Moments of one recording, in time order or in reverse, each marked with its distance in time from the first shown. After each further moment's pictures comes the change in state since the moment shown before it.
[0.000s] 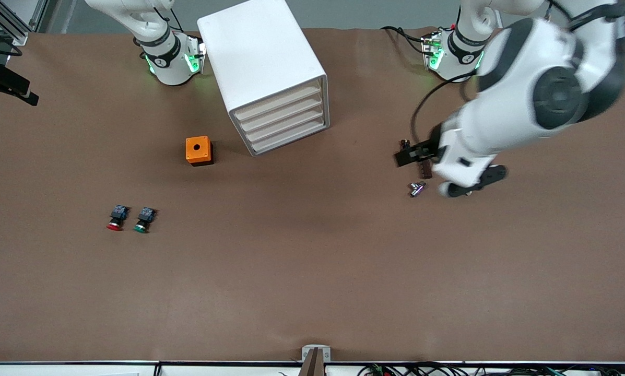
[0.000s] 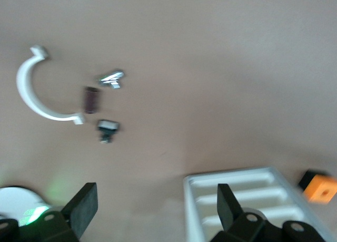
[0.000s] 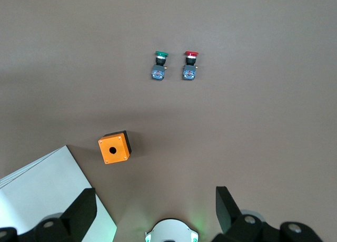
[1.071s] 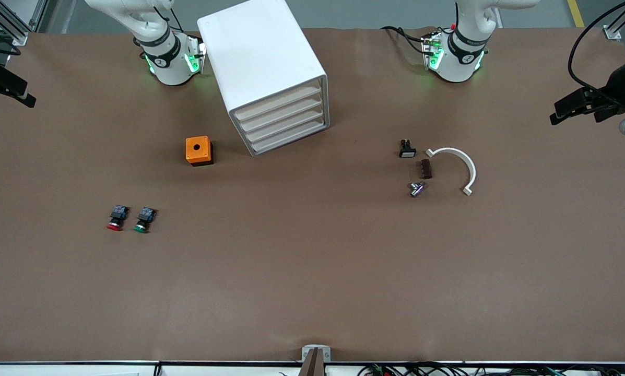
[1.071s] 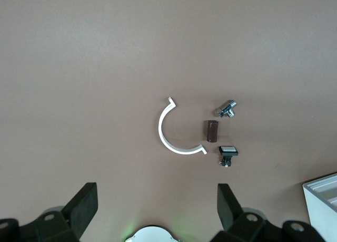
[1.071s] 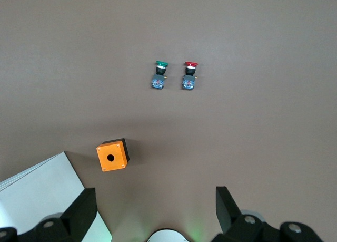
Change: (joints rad) left arm 0.237 -0.380 0.072 -0.330 0.251 0.074 0.548; right arm 0.000 -0.013 -0.002 -0.018 -0.004 0.047 -0.027
